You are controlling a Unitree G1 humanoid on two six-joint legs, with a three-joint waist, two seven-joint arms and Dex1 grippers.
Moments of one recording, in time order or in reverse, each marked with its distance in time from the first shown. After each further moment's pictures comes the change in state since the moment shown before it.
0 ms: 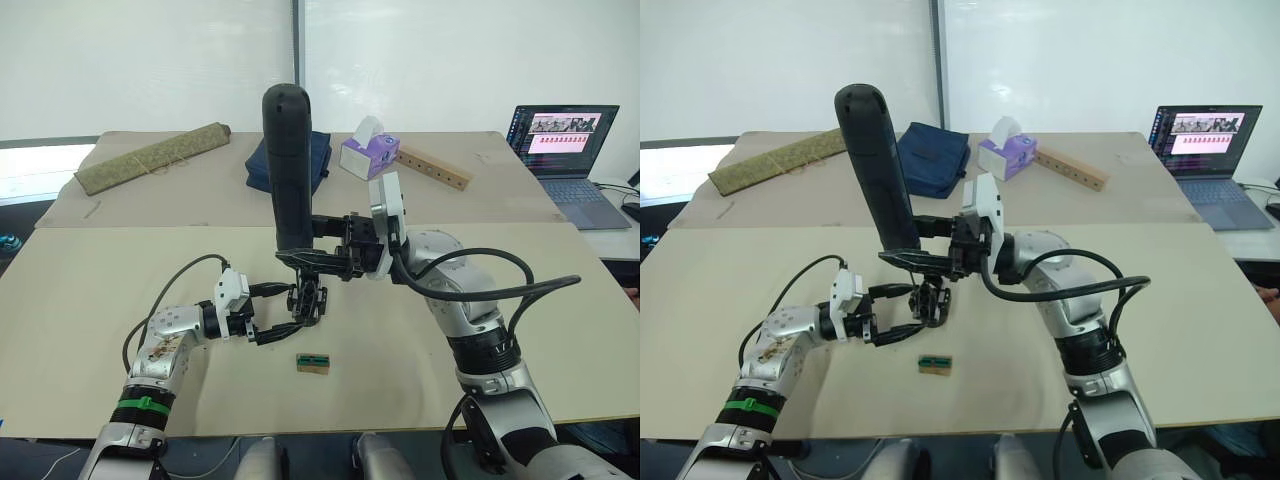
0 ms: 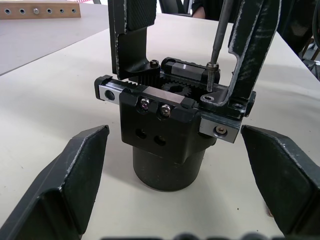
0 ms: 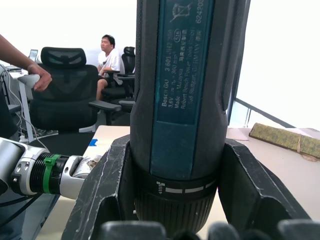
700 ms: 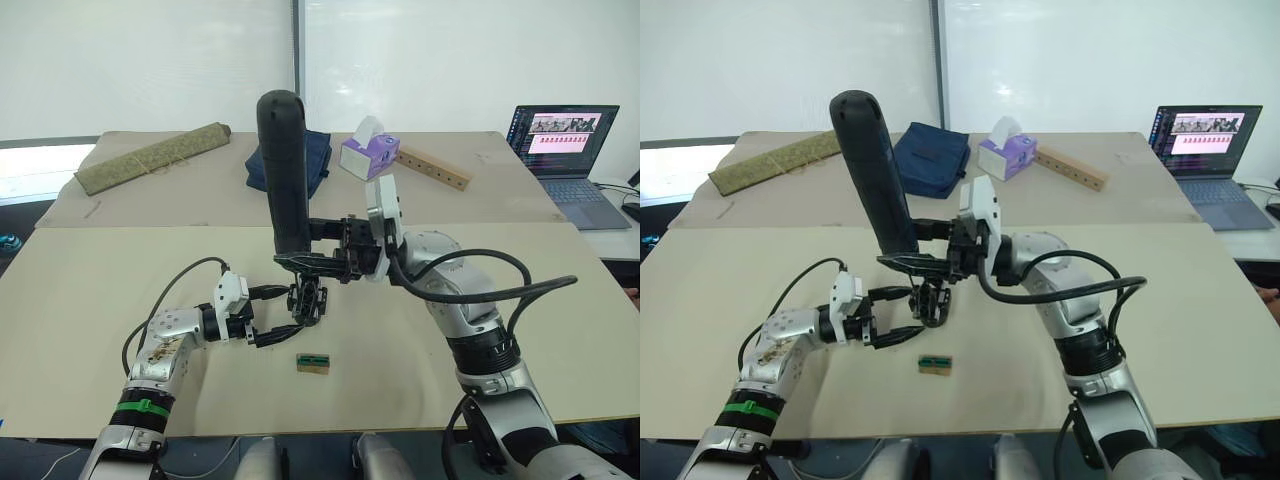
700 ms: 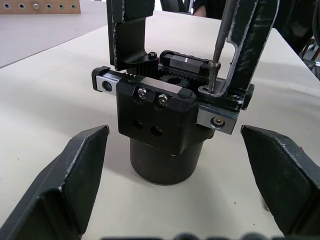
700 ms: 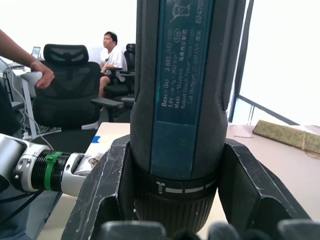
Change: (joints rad) left arm 0.013 0.000 0.000 0.000 0.000 0.000 0.001; right arm 0.000 -0.006 0.016 0.000 -0.002 0.002 0.000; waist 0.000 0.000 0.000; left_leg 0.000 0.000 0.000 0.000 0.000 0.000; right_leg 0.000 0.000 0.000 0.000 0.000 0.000
